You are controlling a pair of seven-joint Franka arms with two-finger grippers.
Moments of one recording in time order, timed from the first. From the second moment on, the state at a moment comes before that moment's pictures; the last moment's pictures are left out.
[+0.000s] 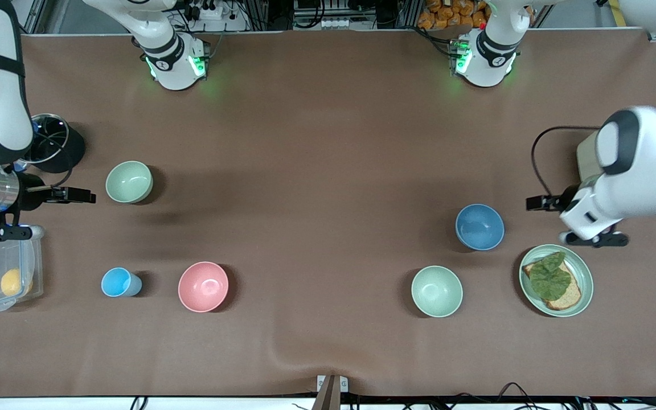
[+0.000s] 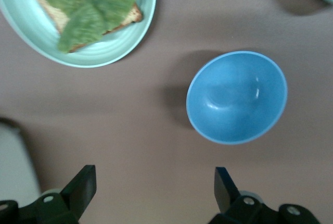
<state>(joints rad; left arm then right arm) 0.01 0.37 -0.05 -1.77 0.00 1.90 0.00 -0.08 0.27 -0.08 -1.70 0.09 1.72 -0.13</state>
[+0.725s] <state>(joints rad) -0.02 0.54 -0.06 -1.77 0.00 2.04 0.00 -0.19 0.27 -0.08 -1.98 0.12 1.96 -0.36</state>
